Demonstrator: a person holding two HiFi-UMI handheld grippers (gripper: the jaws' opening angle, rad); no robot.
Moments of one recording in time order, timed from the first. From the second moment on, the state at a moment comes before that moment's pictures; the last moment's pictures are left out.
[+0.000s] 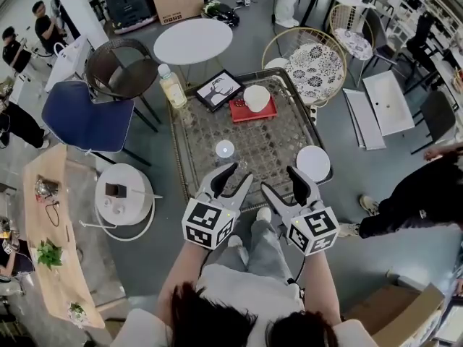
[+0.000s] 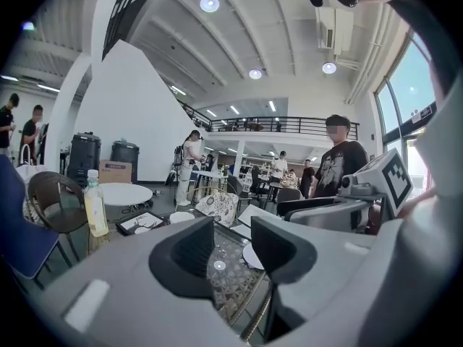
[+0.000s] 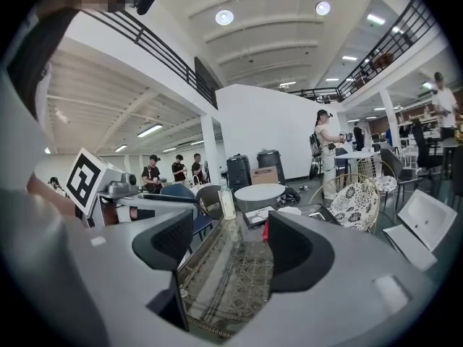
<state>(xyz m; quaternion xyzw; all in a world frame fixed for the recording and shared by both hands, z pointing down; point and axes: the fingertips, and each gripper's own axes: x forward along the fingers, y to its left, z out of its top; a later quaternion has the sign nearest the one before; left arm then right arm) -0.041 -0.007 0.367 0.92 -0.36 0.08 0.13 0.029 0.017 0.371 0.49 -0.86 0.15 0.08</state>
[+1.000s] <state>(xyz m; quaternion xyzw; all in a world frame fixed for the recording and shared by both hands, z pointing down) -0.004 -0.251 0.468 0.87 -0.46 0.14 0.14 0.087 -0.223 0.465 0.41 -0.88 0.16 0.16</state>
